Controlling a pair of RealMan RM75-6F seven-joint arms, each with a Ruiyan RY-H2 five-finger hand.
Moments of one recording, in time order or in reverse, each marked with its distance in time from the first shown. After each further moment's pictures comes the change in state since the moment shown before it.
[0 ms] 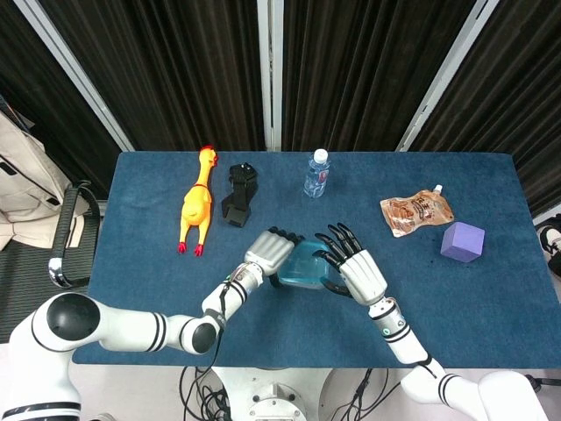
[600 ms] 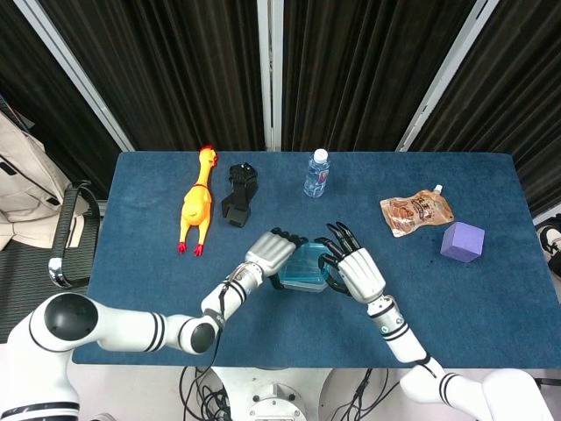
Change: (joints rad) left arm 0.009 0.008 -0.002 -0.005 0.014 -0.002 -0.017; right arm 0.007 0.027 0.006 -0.064 0.025 -0.048 -0.021
